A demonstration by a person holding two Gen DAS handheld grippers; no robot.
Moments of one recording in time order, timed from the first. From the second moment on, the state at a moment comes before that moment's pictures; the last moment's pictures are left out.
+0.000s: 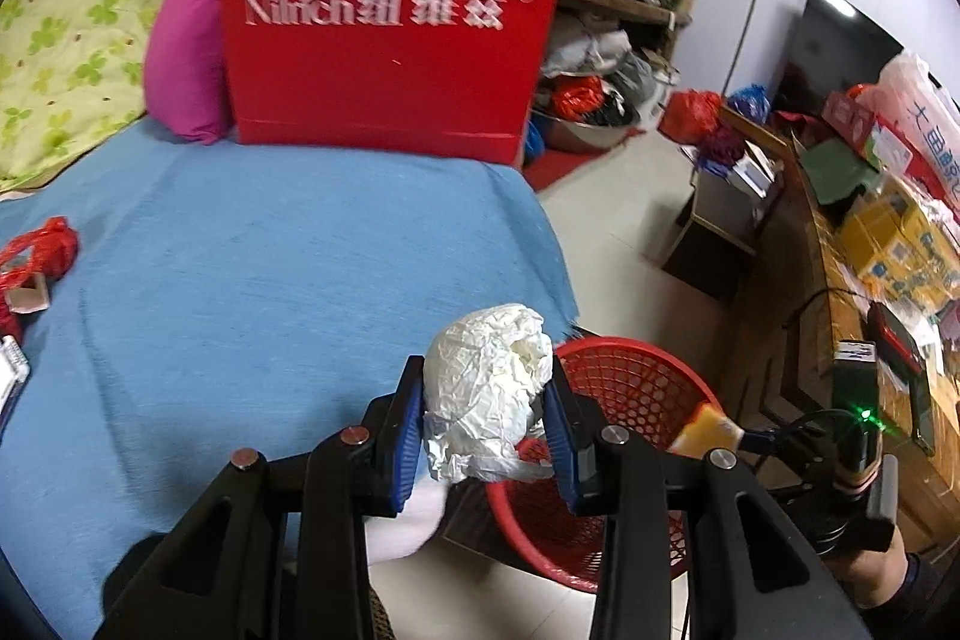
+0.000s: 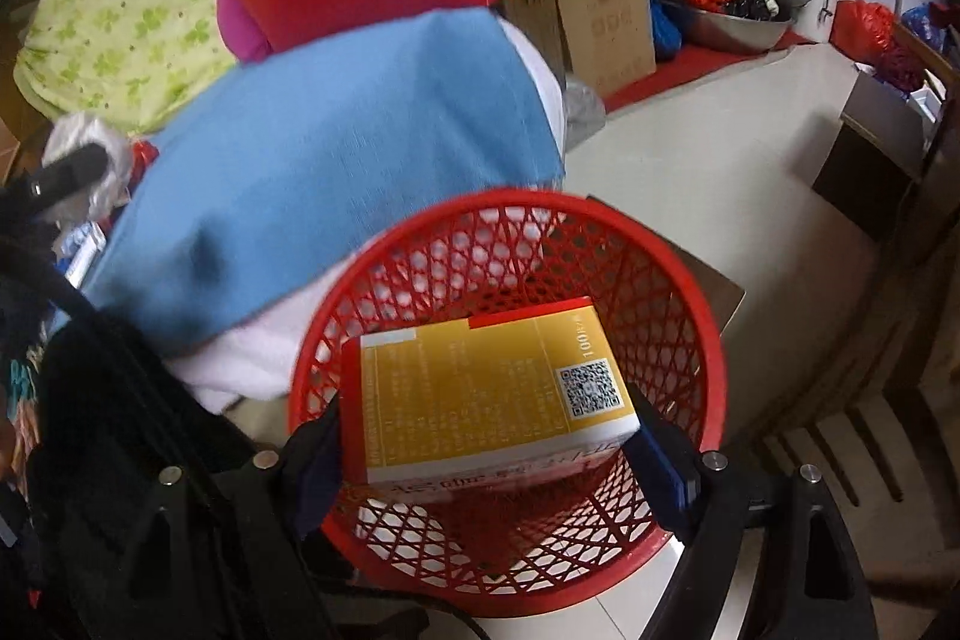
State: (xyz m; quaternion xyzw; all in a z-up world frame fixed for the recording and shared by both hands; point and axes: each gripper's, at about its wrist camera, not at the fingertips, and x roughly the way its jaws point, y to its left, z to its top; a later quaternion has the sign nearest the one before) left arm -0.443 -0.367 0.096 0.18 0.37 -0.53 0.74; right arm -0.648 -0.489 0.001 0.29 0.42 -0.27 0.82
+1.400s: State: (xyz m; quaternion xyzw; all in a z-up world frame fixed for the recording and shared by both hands) left arm -0.377 -0.299 0.096 0.12 0.40 -0.46 0.78; right arm -0.638 -0.485 0.092 0.30 0.28 -0.29 0.86
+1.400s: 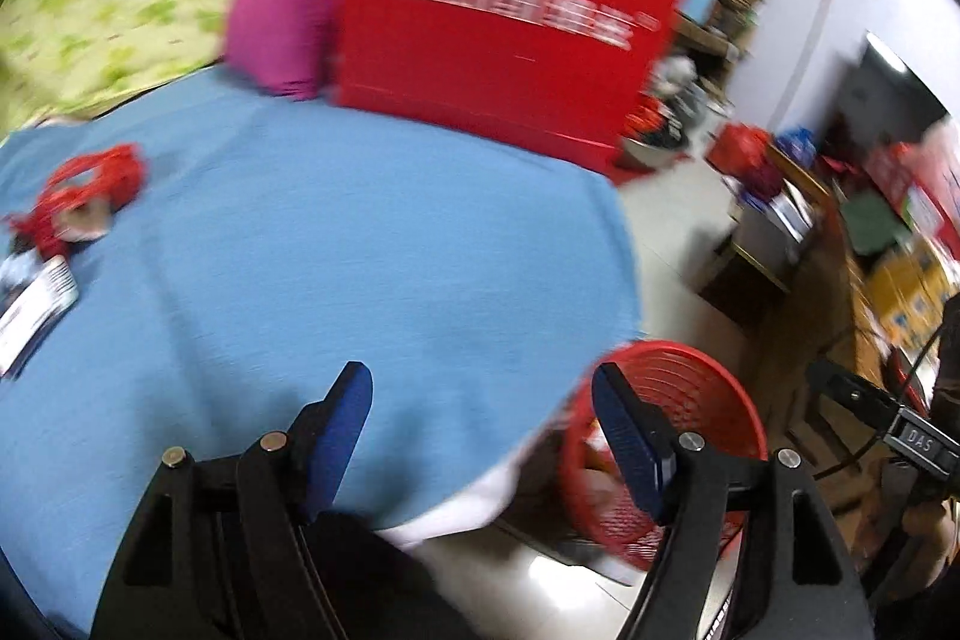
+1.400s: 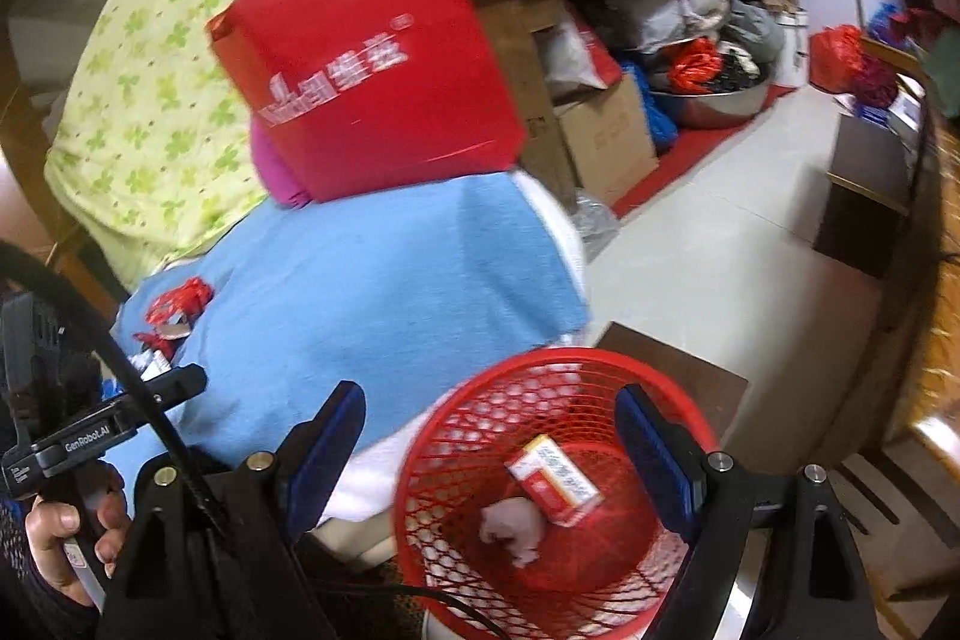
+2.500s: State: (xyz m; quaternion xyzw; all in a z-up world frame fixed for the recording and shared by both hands) left arm -0.073 -0.124 0.051 0.09 0.45 -0.24 0.86; right arm -0.404 -0.368 0.111 0.23 0.34 -0.08 0.91
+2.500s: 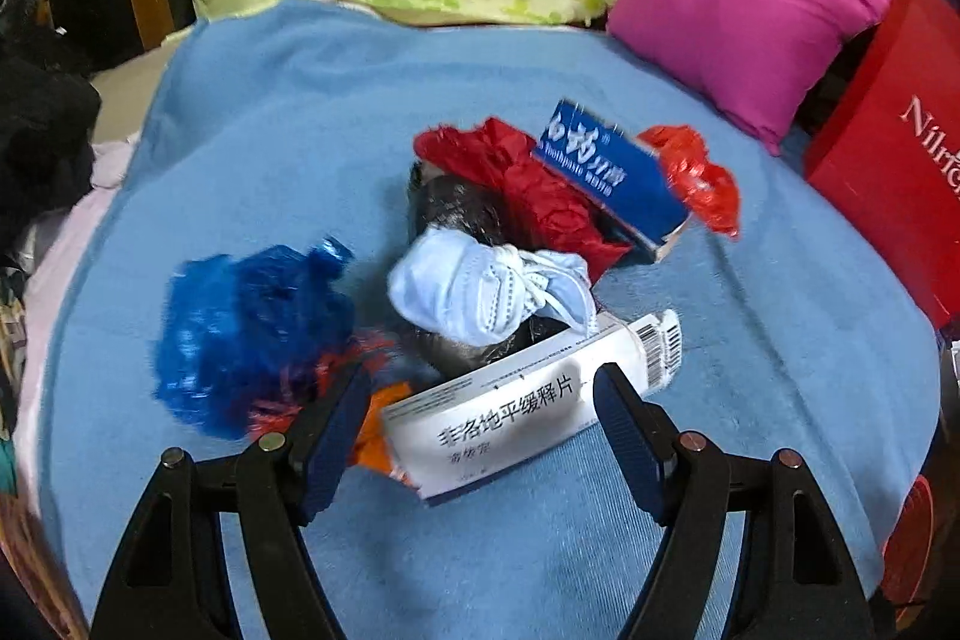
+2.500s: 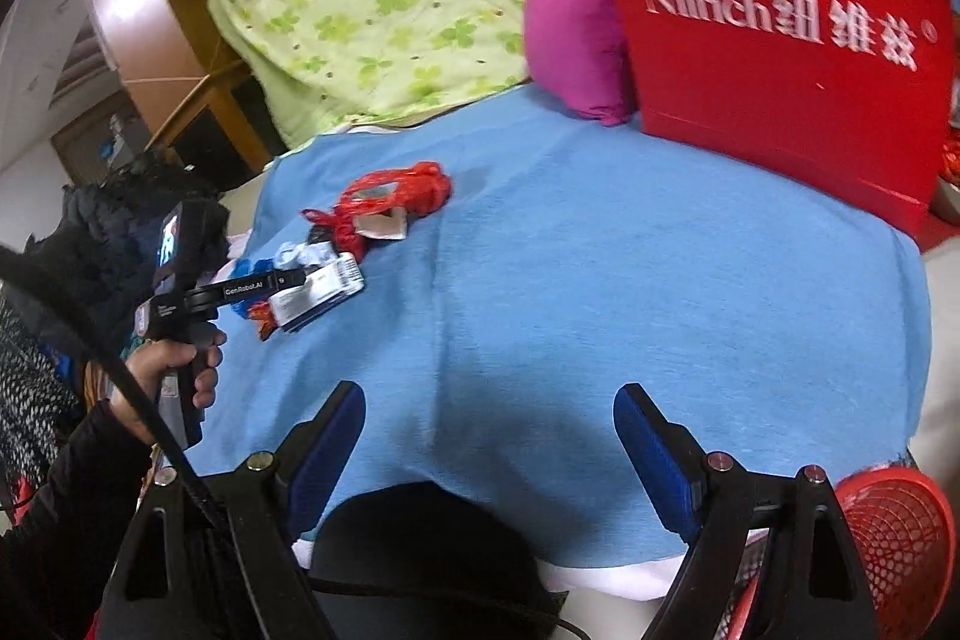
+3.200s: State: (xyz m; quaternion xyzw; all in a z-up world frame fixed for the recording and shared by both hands) left arm -0.159 -0.150 0.048 0.04 0.45 -0.28 0.84; right arm -0.421 -0.387 0.099 0.26 0.34 -0.09 0.90
